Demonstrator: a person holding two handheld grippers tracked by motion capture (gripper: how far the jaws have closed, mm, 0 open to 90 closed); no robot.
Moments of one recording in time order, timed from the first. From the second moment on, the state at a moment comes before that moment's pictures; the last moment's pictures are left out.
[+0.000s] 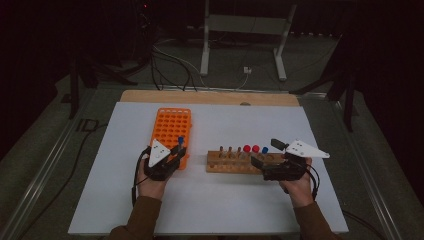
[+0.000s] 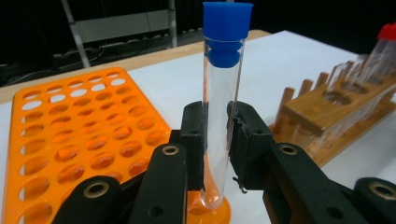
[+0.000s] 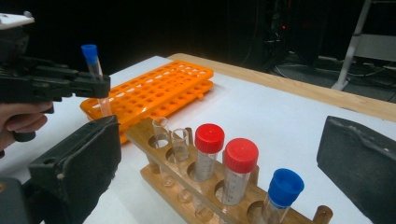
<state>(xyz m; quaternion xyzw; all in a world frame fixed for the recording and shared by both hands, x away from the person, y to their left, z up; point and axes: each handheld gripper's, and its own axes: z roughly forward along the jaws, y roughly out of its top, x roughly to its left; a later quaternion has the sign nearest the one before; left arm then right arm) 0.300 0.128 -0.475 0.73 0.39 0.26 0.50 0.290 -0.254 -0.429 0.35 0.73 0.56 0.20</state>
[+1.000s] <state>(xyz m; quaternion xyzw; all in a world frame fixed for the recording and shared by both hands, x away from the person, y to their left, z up) 0.303 0.126 -0.500 0.77 0.41 0.24 0.43 0.290 -0.256 -0.429 0.35 0.73 0.56 0.20</state>
